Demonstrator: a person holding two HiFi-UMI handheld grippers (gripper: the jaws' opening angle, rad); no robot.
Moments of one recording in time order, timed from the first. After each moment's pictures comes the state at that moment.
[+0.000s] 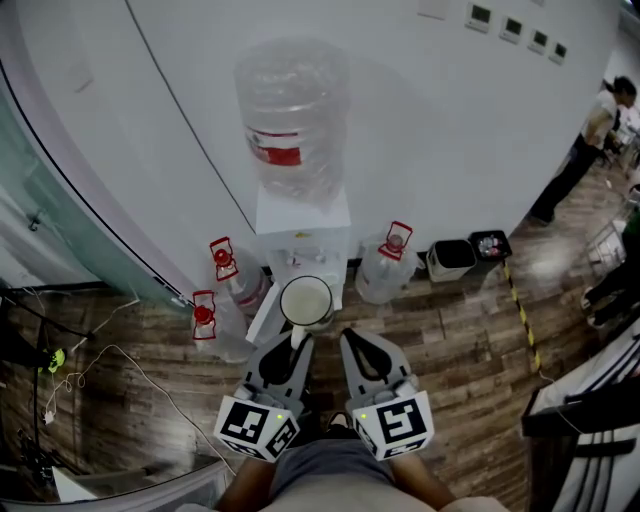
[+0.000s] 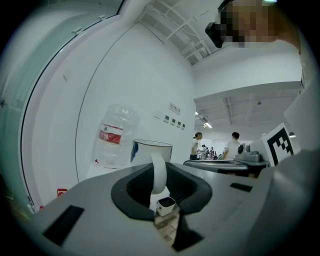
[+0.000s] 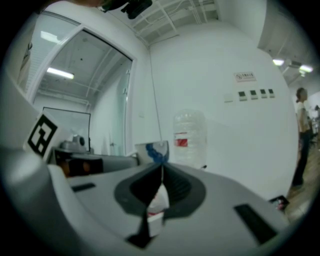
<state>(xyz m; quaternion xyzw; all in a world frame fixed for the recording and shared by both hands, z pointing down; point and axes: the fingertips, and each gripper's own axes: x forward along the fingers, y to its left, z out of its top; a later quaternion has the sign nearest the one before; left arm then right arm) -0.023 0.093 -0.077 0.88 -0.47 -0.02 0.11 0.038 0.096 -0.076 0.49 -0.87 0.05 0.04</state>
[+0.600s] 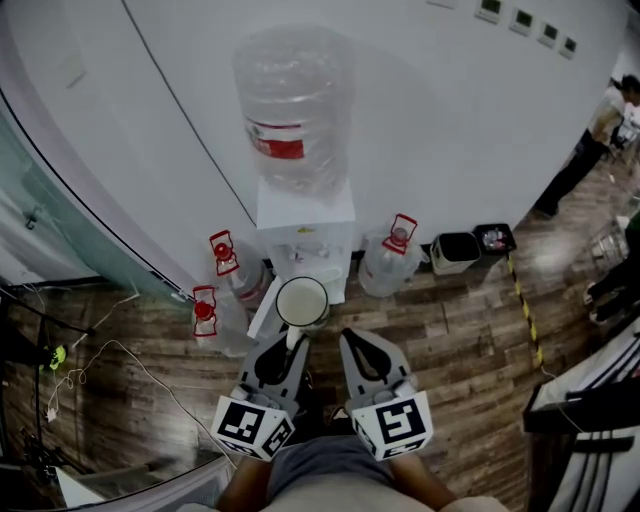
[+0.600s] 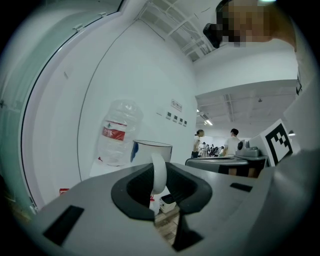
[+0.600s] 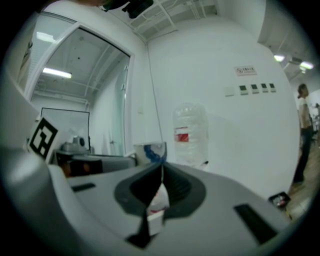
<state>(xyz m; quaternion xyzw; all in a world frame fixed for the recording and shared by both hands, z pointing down) -0.040 0.079 -0.059 0.88 -0.47 -0.01 0.11 0.027 0.082 -0.058 0.48 -0.87 0.07 0.06</state>
